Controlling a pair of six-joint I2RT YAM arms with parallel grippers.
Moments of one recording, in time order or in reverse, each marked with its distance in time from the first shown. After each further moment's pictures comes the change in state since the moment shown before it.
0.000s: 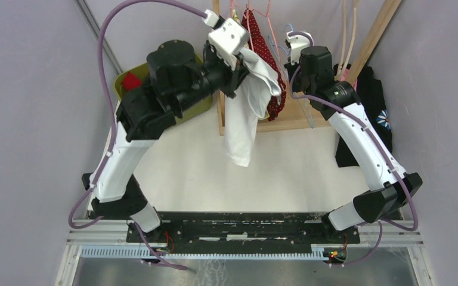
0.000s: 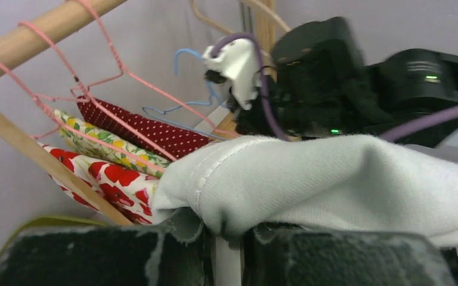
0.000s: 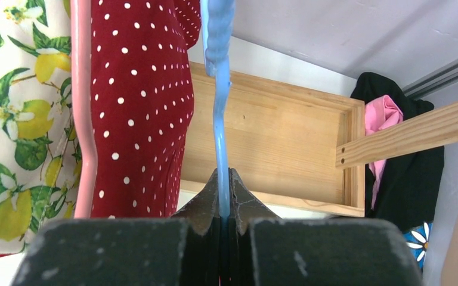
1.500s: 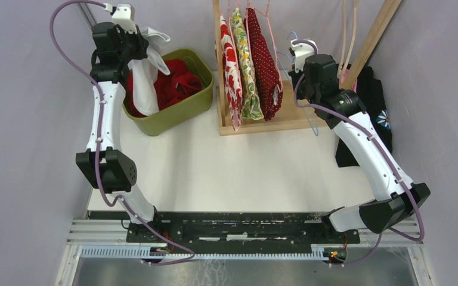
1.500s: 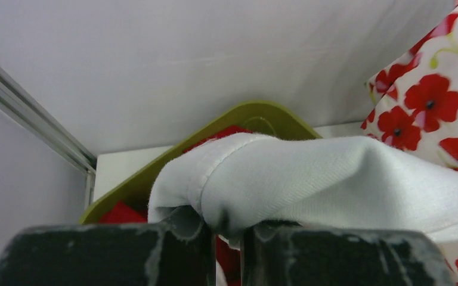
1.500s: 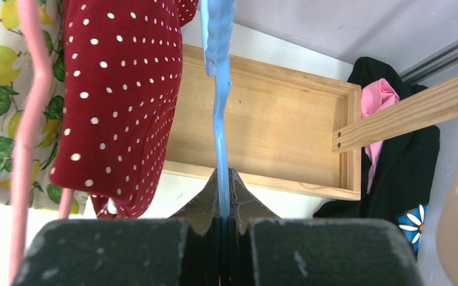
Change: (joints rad) left arm 1.156 0.079 -0.575 0.521 0.523 -0.127; right arm 0.000 -0.103 -0.110 -0.001 0.008 0.000
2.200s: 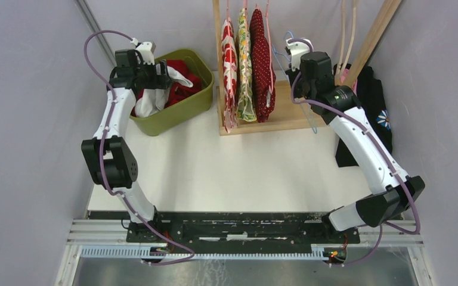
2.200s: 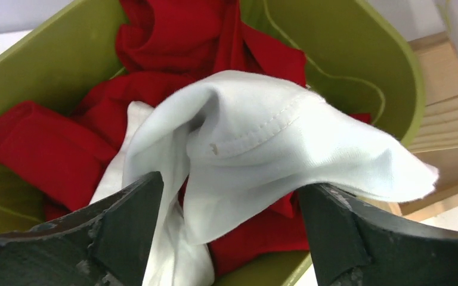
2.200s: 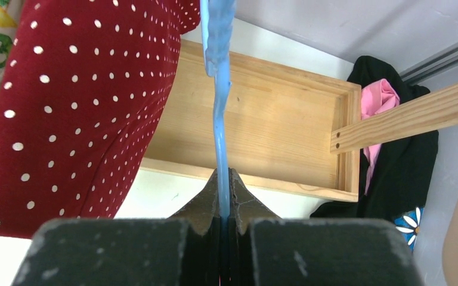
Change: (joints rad) left arm 0.003 0.073 -0.274 -0.077 0.055 0.057; right arm 0.000 0.055 0.024 -0.008 0.005 -0.016
